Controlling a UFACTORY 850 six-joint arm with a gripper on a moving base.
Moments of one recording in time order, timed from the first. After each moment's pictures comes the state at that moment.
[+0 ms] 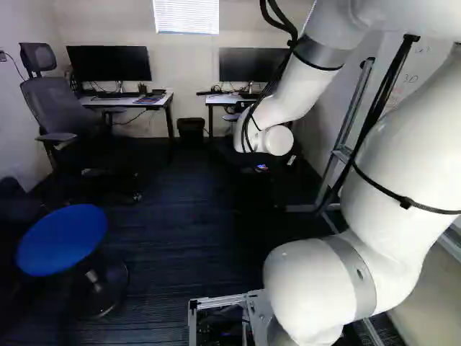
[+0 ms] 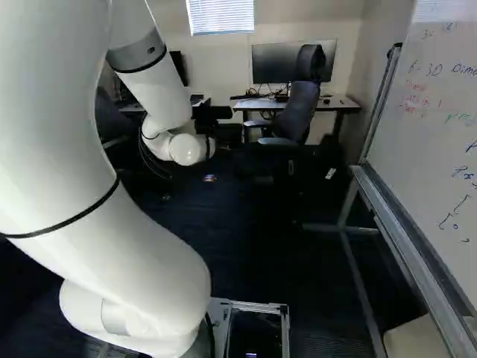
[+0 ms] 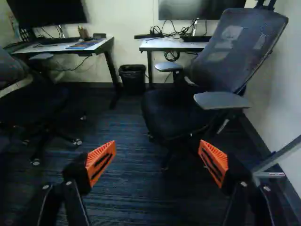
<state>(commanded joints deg) 2.0 1.2 -27.9 2.2 37.5 0.0</state>
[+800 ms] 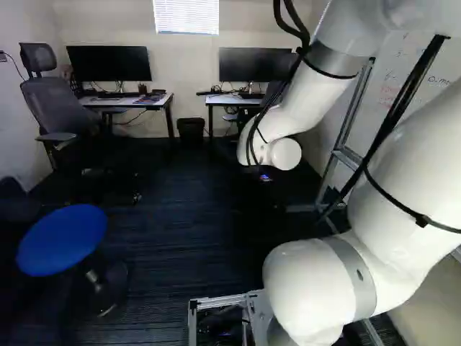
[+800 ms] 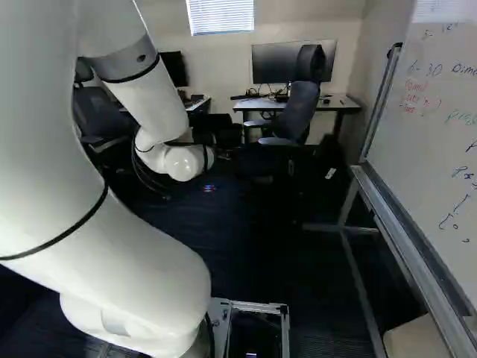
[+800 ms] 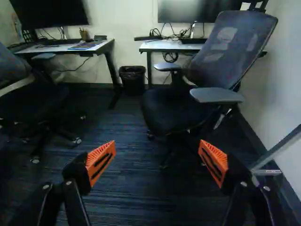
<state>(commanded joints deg) 1.3 6.5 -19.7 1.4 42.0 0.0</state>
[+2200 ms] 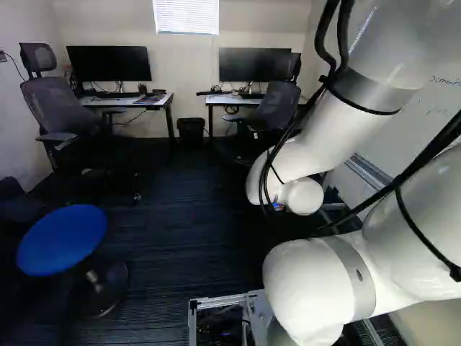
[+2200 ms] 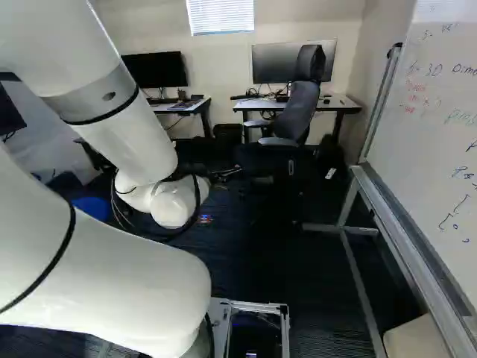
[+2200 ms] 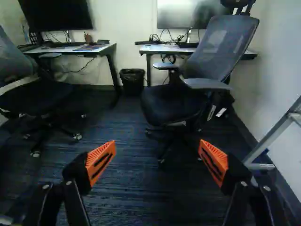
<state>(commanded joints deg) 0.0 16.0 -5.0 0.0 50.0 0.0</state>
